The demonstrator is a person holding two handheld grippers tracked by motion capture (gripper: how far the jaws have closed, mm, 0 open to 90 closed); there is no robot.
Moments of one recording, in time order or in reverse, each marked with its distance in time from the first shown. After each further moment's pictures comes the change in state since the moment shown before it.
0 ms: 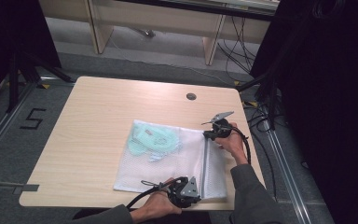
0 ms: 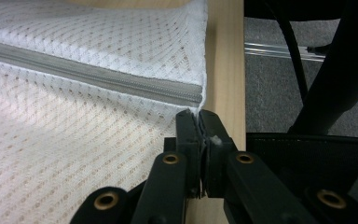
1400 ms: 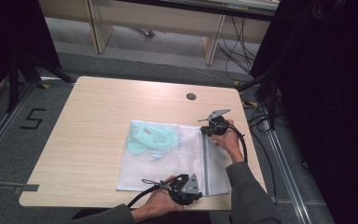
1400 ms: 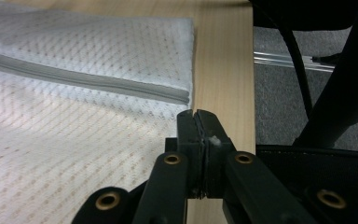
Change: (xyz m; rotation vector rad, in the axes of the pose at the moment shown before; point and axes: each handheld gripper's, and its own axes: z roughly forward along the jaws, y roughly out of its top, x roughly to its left) left arm 0.004 0.007 -0.001 -0.032 0.018 -0.022; right arm 0.002 0.013 0.007 -0.042 -0.048 -0.049
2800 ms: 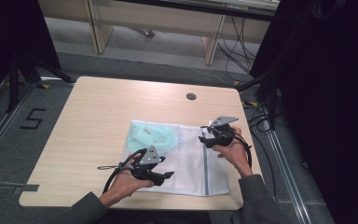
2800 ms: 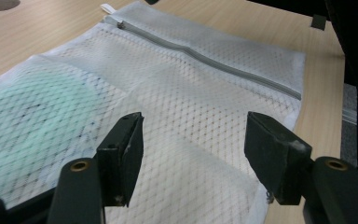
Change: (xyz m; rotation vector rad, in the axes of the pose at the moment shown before) left arm 0.062 -0.028 -0.102 -0.114 0.238 -0.200; right arm 0.053 0.000 -0.064 -0.066 -0.039 0.032
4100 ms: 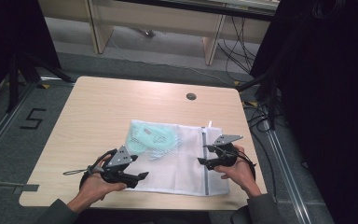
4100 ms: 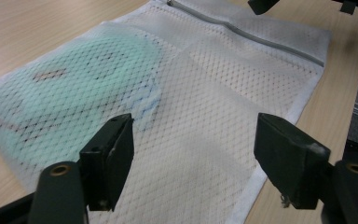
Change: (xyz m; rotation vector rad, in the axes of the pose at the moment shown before) left arm 0.020 -0.029 -0.067 0.042 0.089 -0.046; right arm 0.037 -0.043 -0.021 -0.005 0.110 0.050
